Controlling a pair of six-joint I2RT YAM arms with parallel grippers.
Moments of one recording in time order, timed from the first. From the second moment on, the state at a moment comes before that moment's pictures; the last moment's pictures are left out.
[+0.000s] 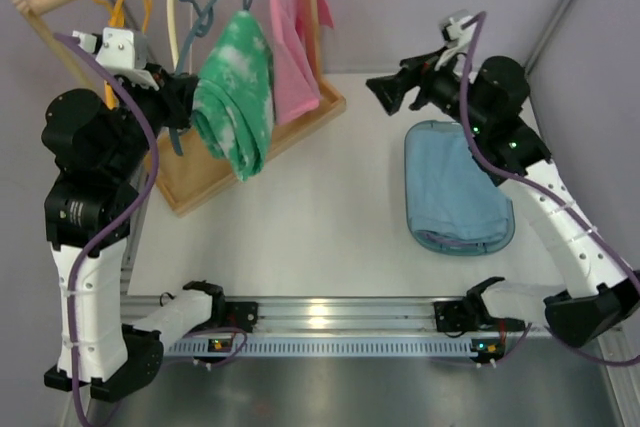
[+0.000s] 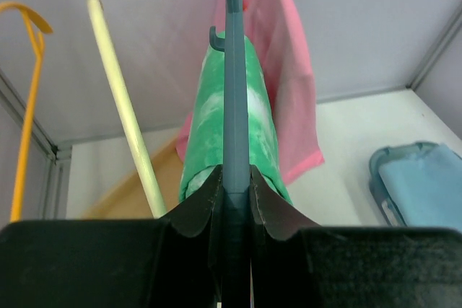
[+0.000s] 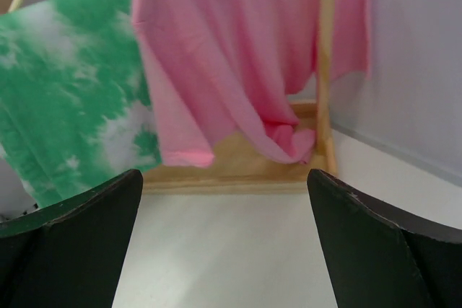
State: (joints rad) left arm -0.20 1.03 1.78 -0.68 0.07 -0.07; right arm 0.39 1.19 1.37 -0.12 -0.31 0.23
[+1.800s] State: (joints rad) left arm -0.48 1.54 1.96 -0.41 0.29 -0.34; right arm 0.57 1.21 1.74 -0.40 0.12 0.08
